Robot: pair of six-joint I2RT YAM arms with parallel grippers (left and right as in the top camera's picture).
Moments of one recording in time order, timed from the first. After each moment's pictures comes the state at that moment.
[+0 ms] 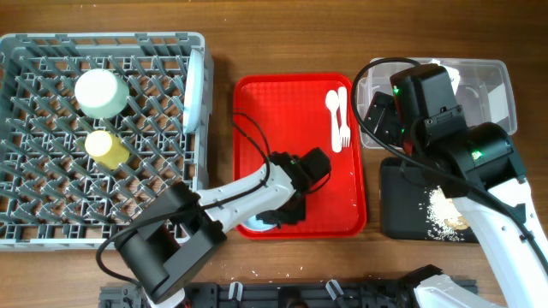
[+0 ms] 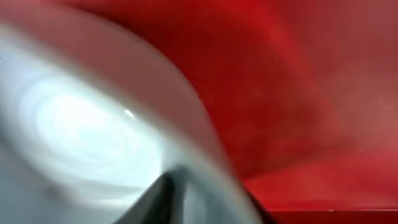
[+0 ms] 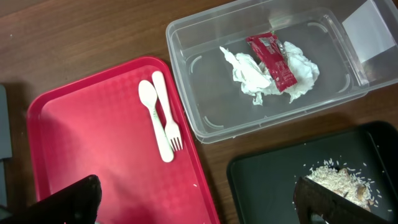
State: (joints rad) left arm -0.91 1.85 1.10 -0.91 0.08 -0.85; right arm 0.39 1.25 1.42 -1.17 0.34 0.61
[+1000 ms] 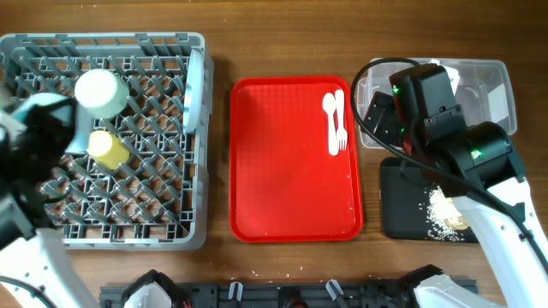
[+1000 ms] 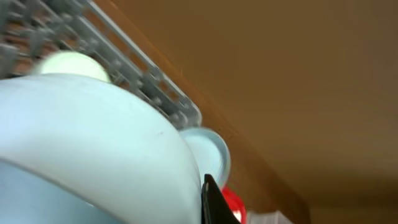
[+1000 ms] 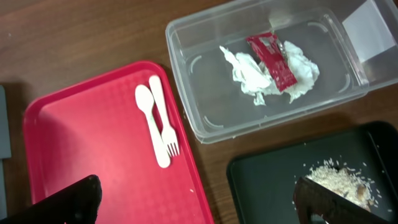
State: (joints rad) left arm 0.69 1.08 1.19 -0.71 0.72 -0.50; right arm 0.39 1.26 1.42 -1.17 0.34 0.61
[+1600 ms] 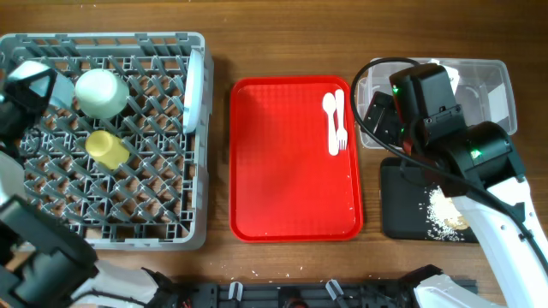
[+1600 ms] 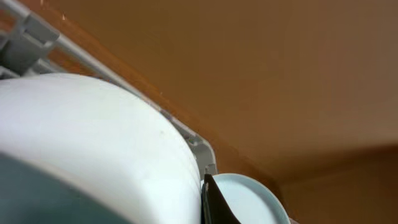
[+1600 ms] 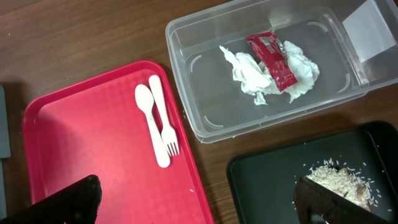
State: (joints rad) left arm 0.79 1.77 1.19 0.05 1.17 -0.48; right arm 0.39 1.26 1.42 -1.17 0.34 0.61
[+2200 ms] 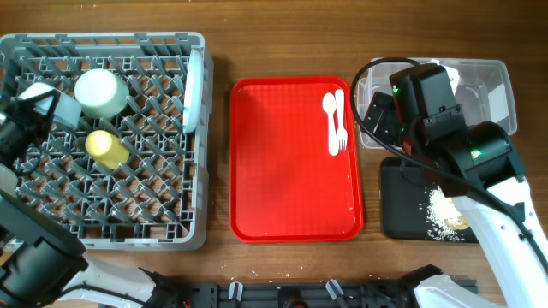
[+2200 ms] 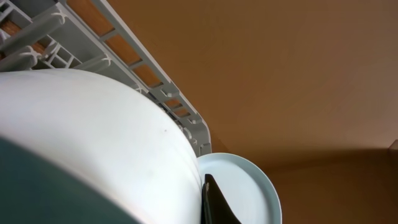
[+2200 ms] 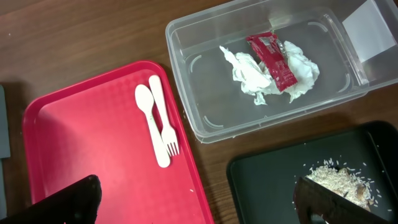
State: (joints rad) left arm 0.86 1.85 1.18 -0.08 1.28 -0.44; right arm 0.39 1.26 1.42 -1.17 0.34 0.61
